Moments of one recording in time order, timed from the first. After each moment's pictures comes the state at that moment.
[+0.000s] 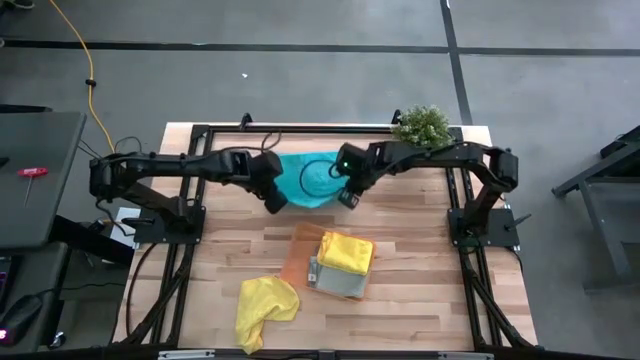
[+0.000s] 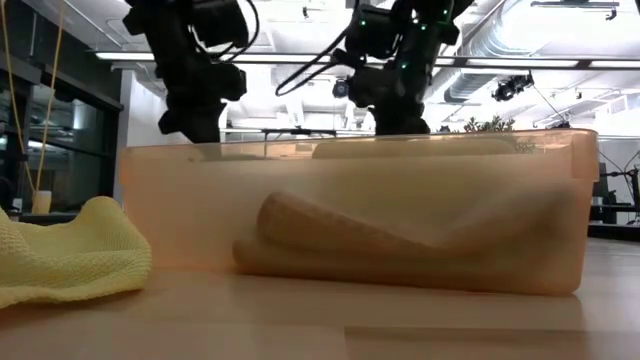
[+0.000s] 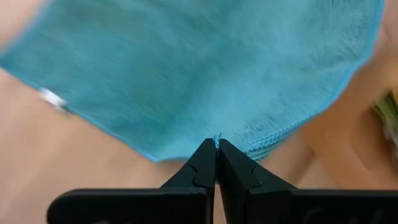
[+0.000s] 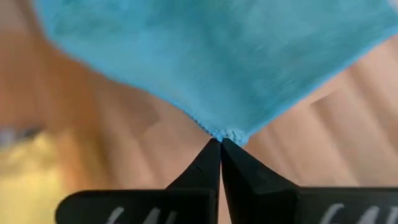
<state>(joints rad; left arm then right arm) 0.37 1.36 0.91 -0.70 -0.04 -0.42 -0.23 1.74 1.34 -0.80 -0.06 0.30</state>
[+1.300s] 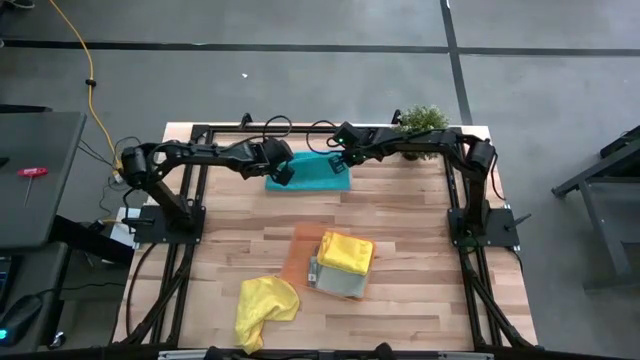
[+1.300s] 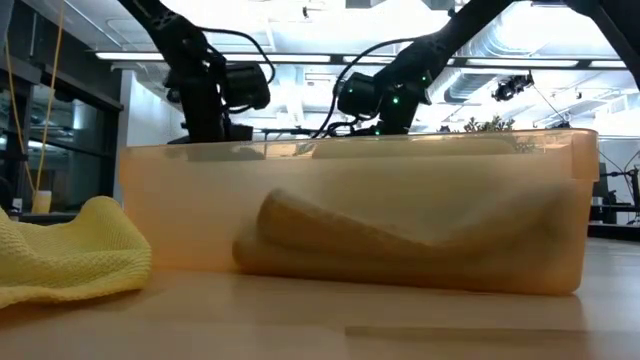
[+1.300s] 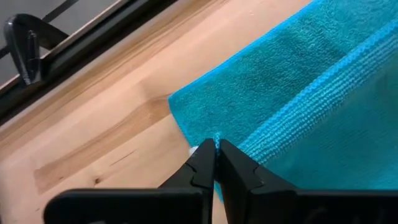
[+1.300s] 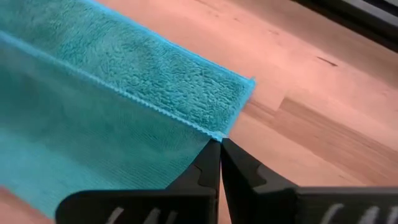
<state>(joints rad) 0.56 1.62 0.91 -0.51 -0.49 -0.47 -0.47 1.94 1.34 -0.51 0.16 0.52</state>
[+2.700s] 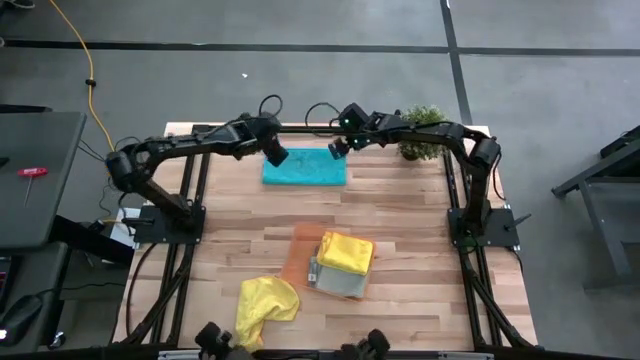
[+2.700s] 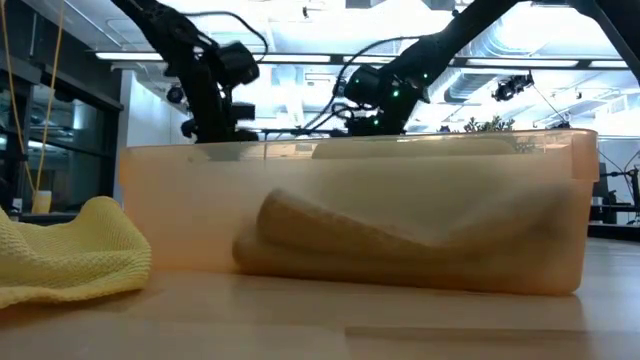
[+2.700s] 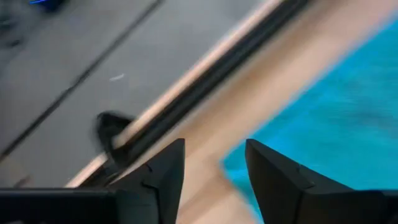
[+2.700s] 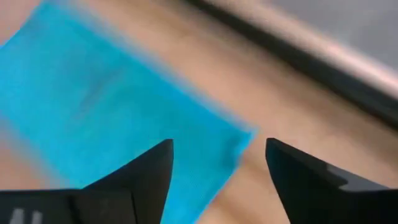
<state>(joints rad) 0.72 1.55 0.97 -0.41 -0.48 -0.05 -0.55 1.93 1.39 -0.42 0.09 0.41</state>
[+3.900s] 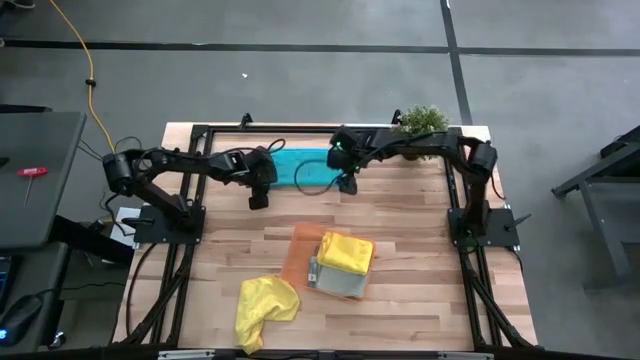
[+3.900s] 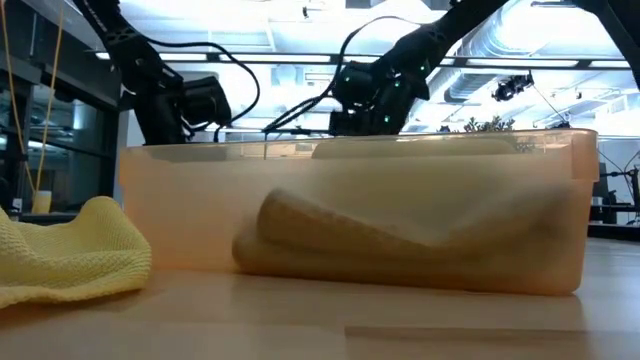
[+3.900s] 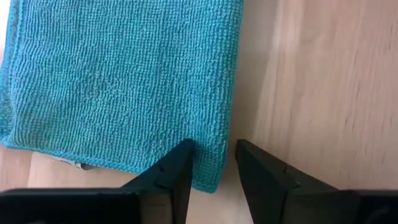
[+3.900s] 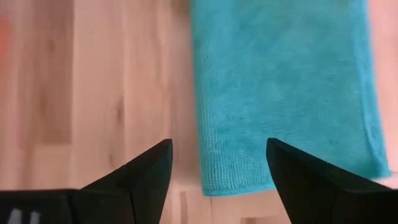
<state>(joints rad) 0.63 1.51 0.61 -0.27 -0.03 0.40 -0.43 1.92 1.36 -0.54 -0.20 -0.33</state>
